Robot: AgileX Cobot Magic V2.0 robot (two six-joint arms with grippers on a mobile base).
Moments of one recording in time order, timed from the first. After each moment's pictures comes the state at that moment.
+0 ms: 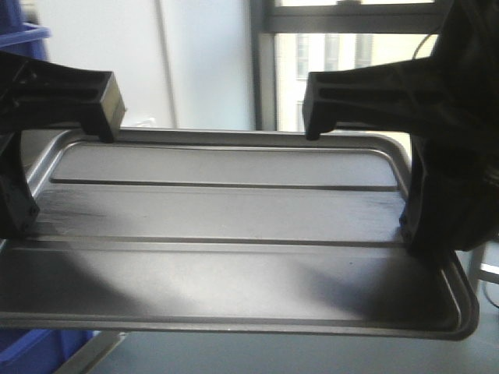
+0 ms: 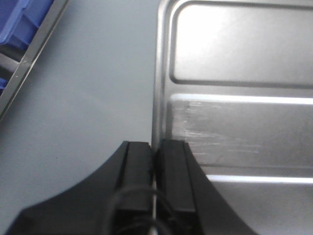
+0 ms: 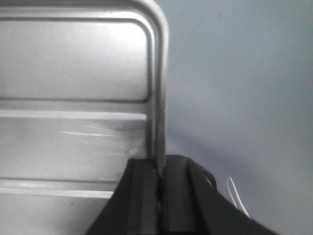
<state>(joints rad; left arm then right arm) -1.17 1.23 -0.84 0.51 1.00 -1.30 1.02 1.25 -0.84 -0.41 0.92 1.28</state>
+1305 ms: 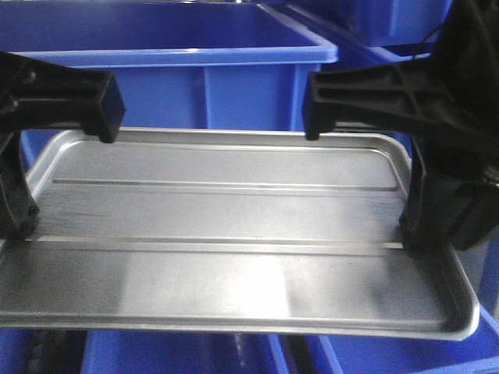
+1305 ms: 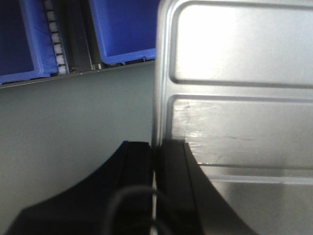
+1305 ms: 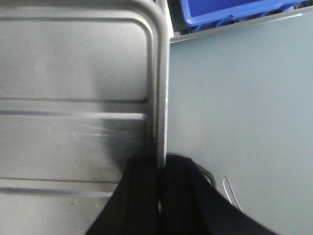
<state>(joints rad) -1.17 1.23 -0.84 0.51 1.00 -1.30 1.02 1.25 -0.84 -0.41 0.92 1.28</state>
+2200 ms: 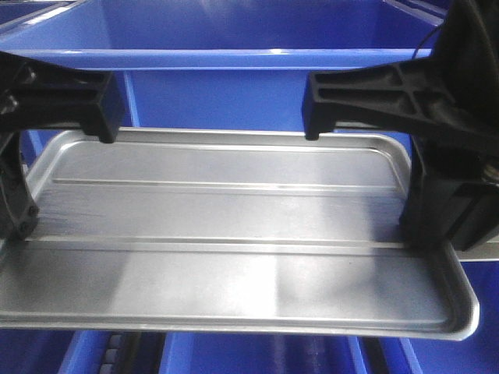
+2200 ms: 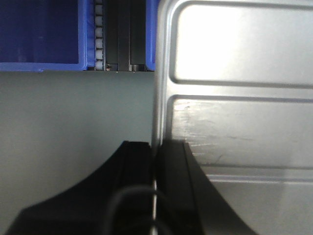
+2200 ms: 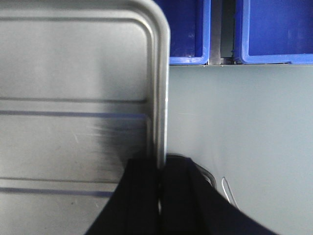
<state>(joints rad) -1.17 1.23 -0.84 0.51 1.00 -1.30 1.02 1.25 -0.84 -0.41 0.92 1.28</state>
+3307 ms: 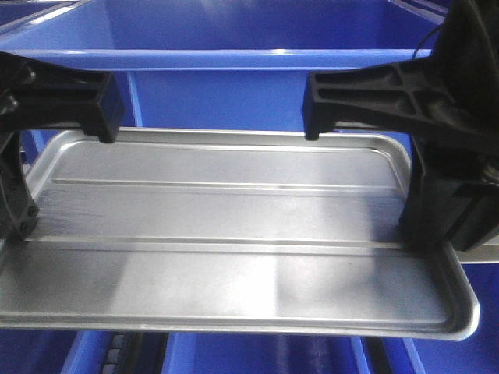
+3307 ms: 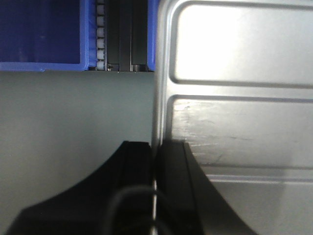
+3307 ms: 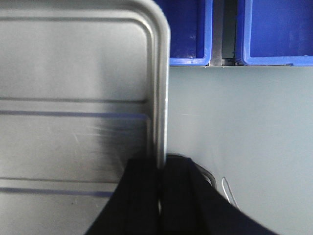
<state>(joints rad) -1.17 1.23 -0.84 0.51 1.00 -1.30 1.02 1.25 -0.84 -0.41 0.92 1.28</state>
